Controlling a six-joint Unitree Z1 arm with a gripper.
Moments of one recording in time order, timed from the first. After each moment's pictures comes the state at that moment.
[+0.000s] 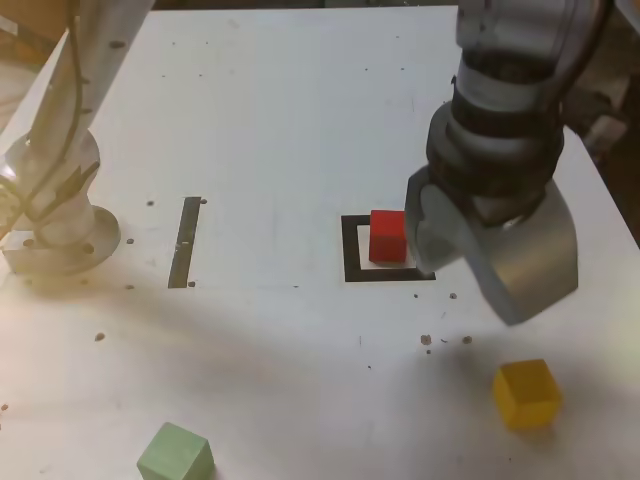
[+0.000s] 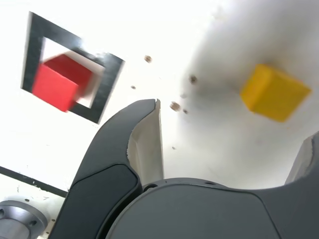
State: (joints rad) arm -0.42 2.22 -2.09 1.45 0.10 0.62
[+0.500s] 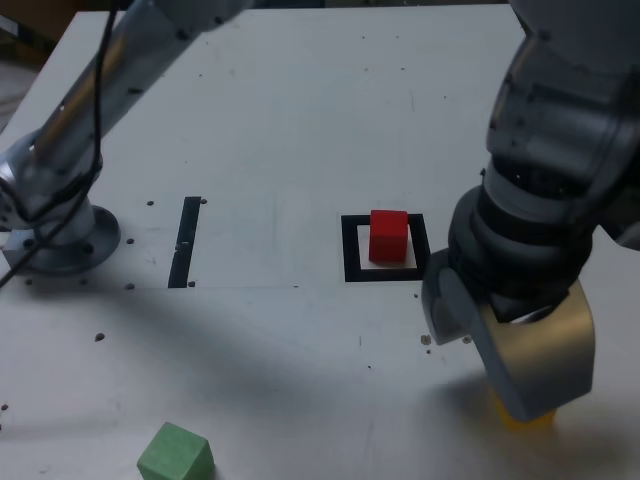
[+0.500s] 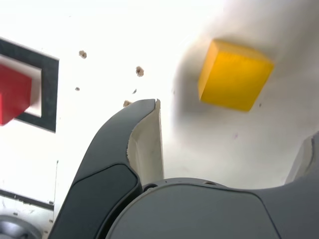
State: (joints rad) arm -0.50 2.38 -2.26 1.49 0.10 0.65
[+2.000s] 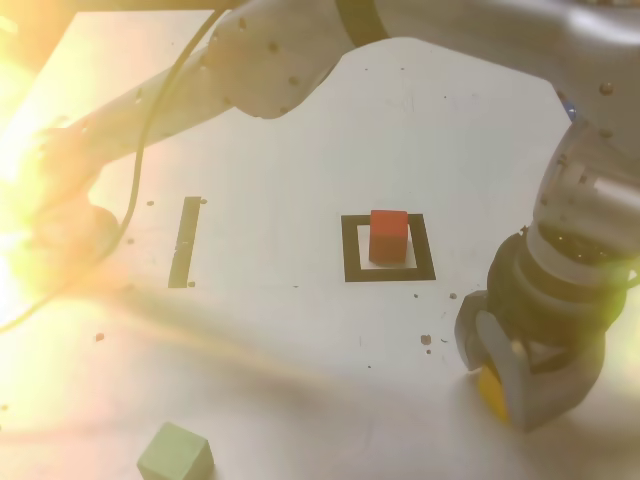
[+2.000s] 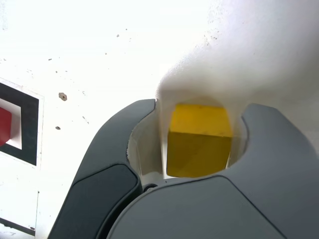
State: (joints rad) arm -0.50 2.55 -2.45 1.55 0.16 0.60
